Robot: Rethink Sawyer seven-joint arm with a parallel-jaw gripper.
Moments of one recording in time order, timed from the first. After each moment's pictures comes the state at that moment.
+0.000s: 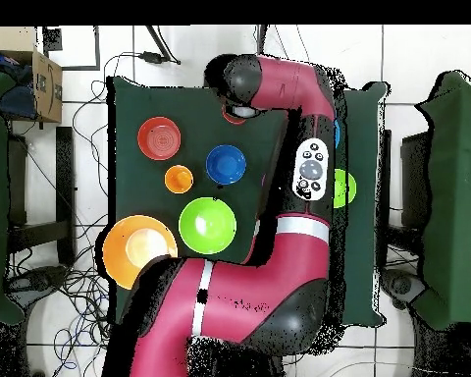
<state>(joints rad) -0.18 -0.09 -0.07 0.57 -0.01 0.96 1.65</state>
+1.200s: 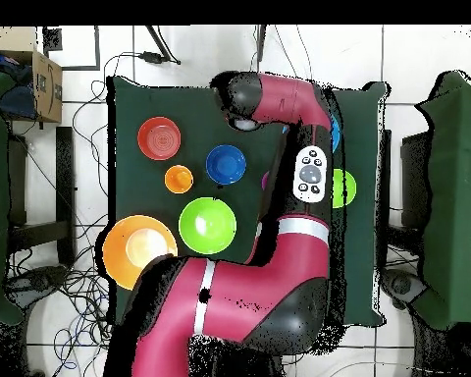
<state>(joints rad) -0.18 -0.09 -0.07 0.66 -0.02 0.89 1.65</state>
